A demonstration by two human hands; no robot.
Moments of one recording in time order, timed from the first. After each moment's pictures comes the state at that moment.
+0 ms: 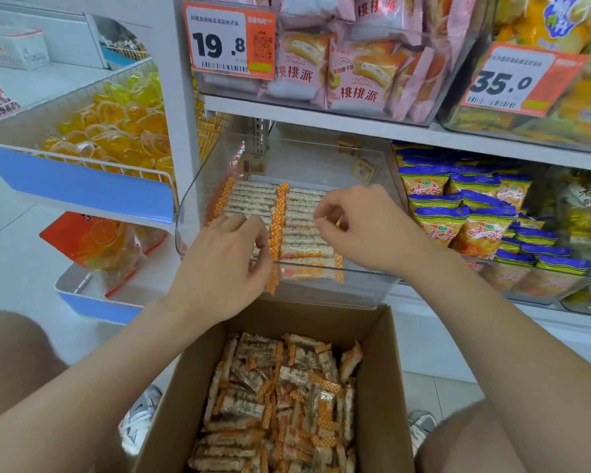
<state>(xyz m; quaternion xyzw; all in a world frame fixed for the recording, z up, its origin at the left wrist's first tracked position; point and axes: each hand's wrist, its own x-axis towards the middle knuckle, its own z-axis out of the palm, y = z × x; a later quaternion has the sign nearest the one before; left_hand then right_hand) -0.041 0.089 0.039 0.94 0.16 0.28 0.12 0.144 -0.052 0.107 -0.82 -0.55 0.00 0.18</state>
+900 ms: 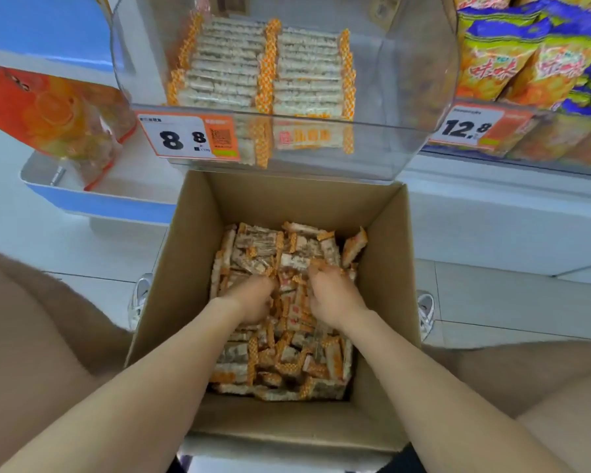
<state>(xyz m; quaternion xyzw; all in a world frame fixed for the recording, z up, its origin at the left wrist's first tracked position) -0.065 0.019 -0.245 0.90 0.20 -0.31 0.24 0.054 -0.137 -0.211 -0.86 -0.43 0.27 0.01</state>
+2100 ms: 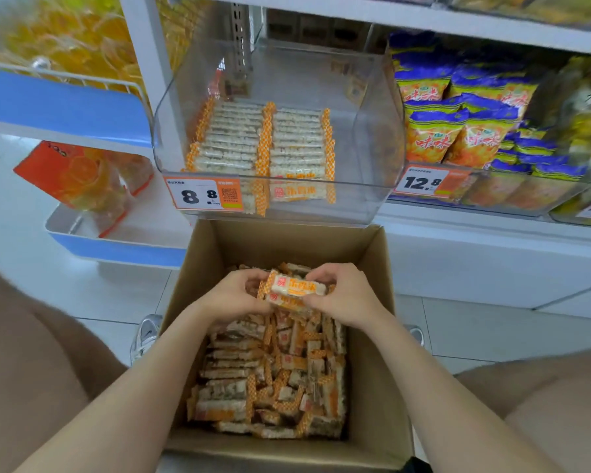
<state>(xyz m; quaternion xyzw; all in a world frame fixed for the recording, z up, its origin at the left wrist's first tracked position) -0.077 0.041 -0.138 0.70 0.29 -0.07 0.65 0.077 -0.147 -0.109 -0.85 -0.32 0.29 0.31</state>
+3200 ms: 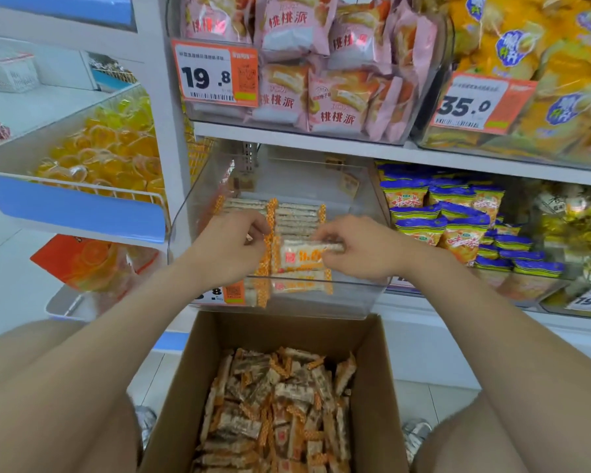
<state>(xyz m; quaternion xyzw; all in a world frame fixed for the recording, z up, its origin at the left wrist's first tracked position) -0.001 0.111 0.074 0.92 0.23 0.16 0.29 0.183 -0.059 0.097 -0.80 -0.58 0.14 0.10</state>
